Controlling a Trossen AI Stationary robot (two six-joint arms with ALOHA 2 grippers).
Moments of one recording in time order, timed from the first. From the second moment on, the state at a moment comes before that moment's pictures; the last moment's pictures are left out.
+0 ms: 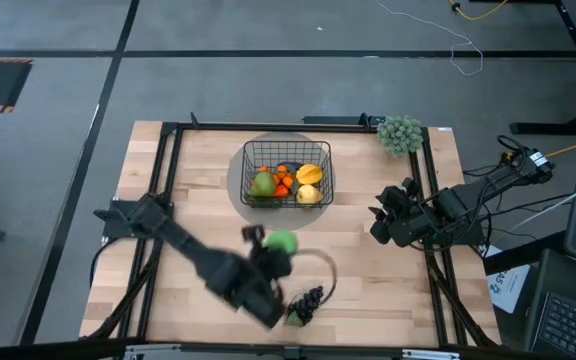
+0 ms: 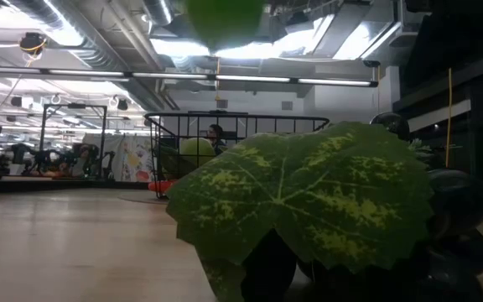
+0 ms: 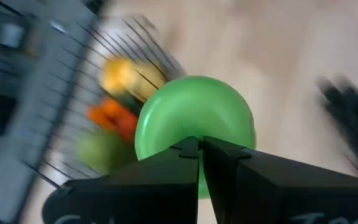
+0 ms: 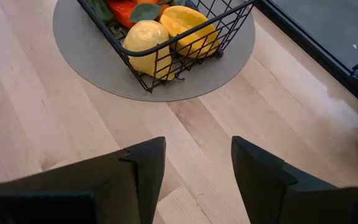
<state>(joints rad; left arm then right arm) -0.60 2.05 2.11 -1.36 -0.81 -0.71 0.48 1.03 0.87 -1.04 0.71 0.94</state>
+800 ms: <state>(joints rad) 0.09 2.01 2.34 -1.33 -0.70 -0.15 0.48 1.03 0.87 -1.04 0.75 0.93</state>
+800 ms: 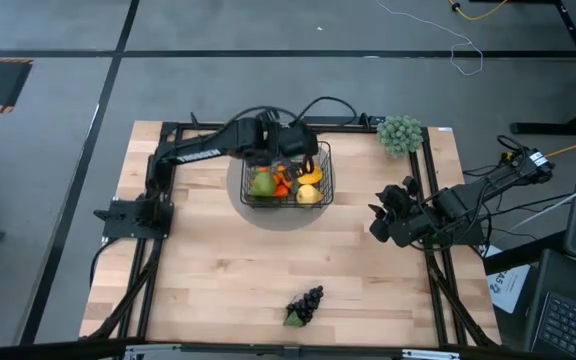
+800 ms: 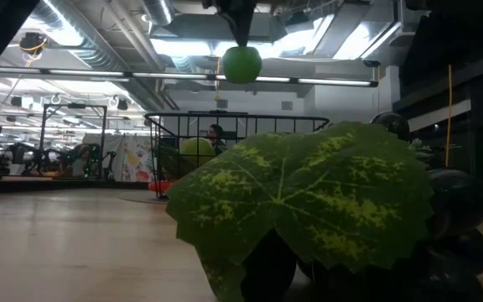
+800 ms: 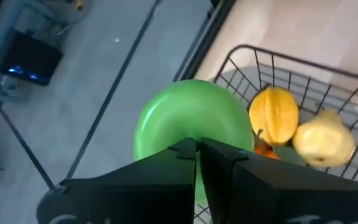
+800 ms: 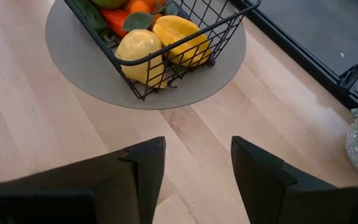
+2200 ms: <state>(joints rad) 0.45 2.02 2.34 -1.37 0.23 0.17 0.48 1.03 0.87 -1.03 0.80 1.01</state>
